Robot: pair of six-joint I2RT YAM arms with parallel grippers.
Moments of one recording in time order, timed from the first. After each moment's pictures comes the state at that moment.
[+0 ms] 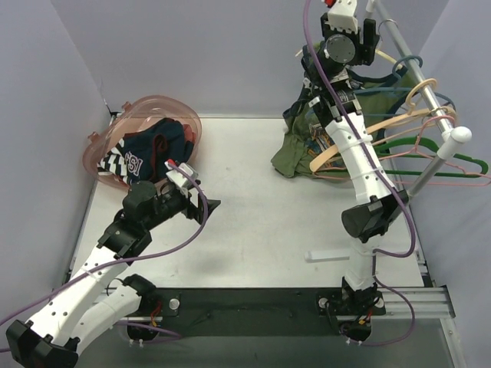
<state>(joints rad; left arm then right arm) -0.53 0.77 0.71 -0.12 0.28 -0.02 0.42 1.95 2.32 0.11 1.04 -0.65</state>
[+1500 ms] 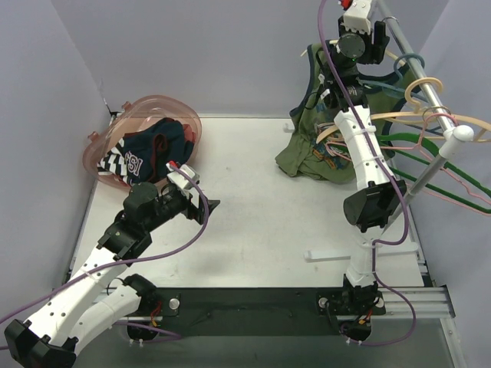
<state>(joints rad) -0.56 0.76 0.71 -0.13 0.23 0.02 0.26 2.06 2.33 0.12 0.96 -0.57</state>
